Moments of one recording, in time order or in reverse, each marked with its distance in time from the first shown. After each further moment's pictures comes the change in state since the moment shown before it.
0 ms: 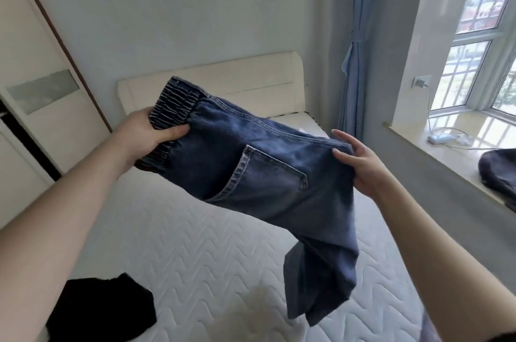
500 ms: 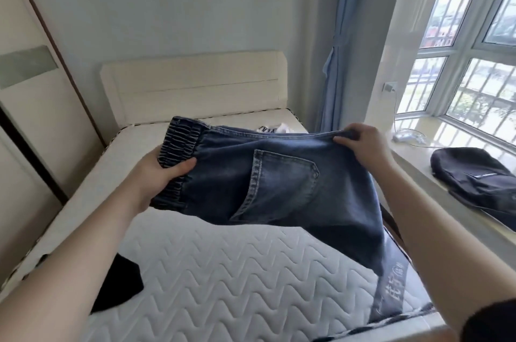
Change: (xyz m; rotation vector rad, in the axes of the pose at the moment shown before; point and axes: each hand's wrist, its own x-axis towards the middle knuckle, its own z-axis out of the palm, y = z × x) left_hand -0.148 -0.046 0.021 -0.425 -0.130 -0.114; right_hand -0.100 -0.061 0.028 -1.146 0.338 -0.293
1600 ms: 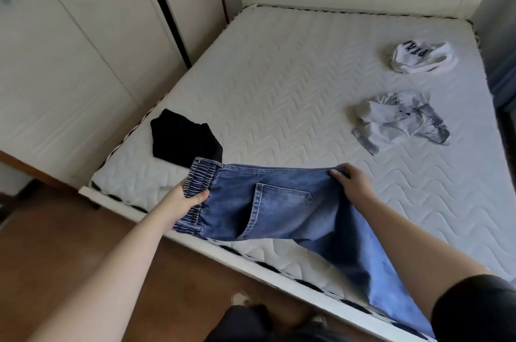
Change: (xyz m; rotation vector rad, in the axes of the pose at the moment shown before) left_hand -0.145 -0.258 -0.016 0.075 0.378 -0.677; right_hand -0.093 0.128 0.327 0.176 -0.803 0.252
